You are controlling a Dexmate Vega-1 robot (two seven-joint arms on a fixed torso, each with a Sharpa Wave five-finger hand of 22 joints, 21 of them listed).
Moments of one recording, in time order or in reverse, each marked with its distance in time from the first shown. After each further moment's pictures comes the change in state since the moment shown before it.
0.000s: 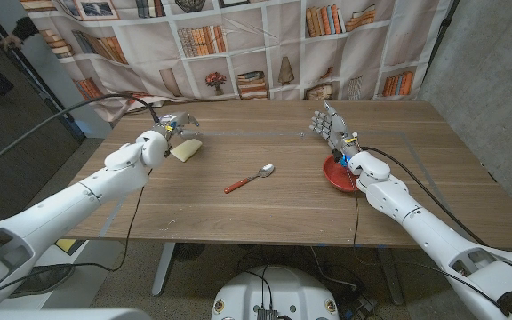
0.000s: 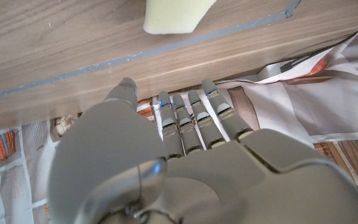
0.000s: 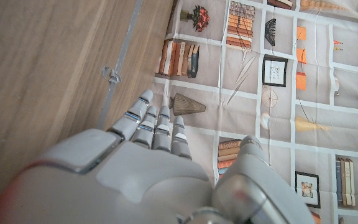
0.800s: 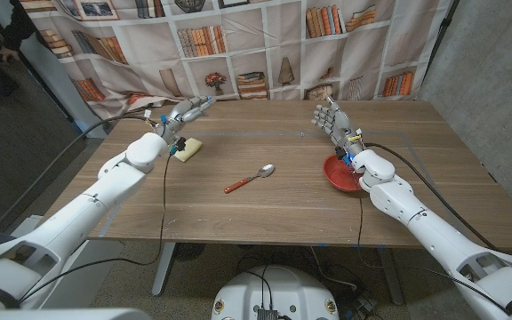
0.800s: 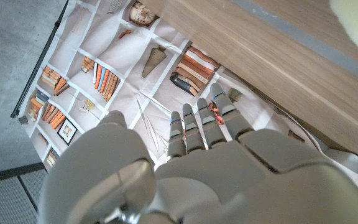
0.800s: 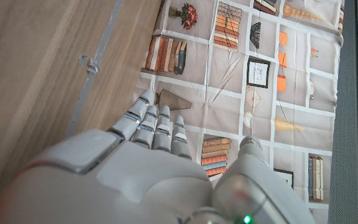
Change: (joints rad) left arm 0.046 -0.192 -0.177 0.230 -0.613 -0.501 -0.064; left_hand -0.283 0.023 -0.109 0.102 0.000 -0.341 0.037 -0.037 -0.012 -0.204 0.105 -0.005 -0.085 -0.157 0.088 -0.010 -0.061 -0.081 0.077 -0.074 0.000; right arm -0.016 -0.028 0.012 -0.044 -0.022 0.050 0.009; right_hand 0.000 0.000 0.000 0.000 0.000 0.004 0.004 0.000 0.000 0.000 0.000 0.000 0.000 0.000 0.000 0.000 0.000 0.000 0.000 -0.008 0.000
